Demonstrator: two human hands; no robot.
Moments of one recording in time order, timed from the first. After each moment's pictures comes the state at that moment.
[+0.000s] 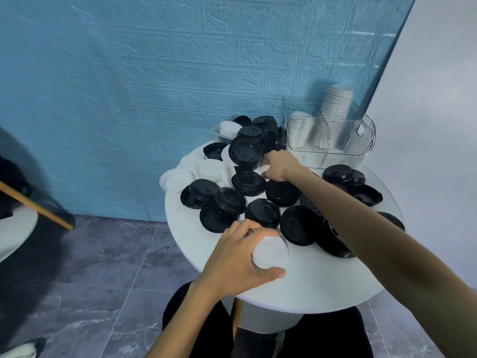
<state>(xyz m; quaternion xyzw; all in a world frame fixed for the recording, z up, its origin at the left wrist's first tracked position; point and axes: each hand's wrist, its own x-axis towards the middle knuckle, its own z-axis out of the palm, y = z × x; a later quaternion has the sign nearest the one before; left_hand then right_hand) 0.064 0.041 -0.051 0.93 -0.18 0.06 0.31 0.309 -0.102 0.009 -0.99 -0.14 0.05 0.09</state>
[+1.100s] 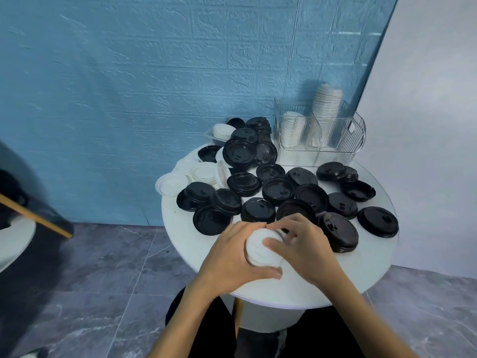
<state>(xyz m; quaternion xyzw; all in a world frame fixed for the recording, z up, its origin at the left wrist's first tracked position) 0.065 0.045 -0.054 0.91 -0.16 0.04 0.38 0.079 -0.148 -0.019 -0.92 -0.11 -0.04 0.38</state>
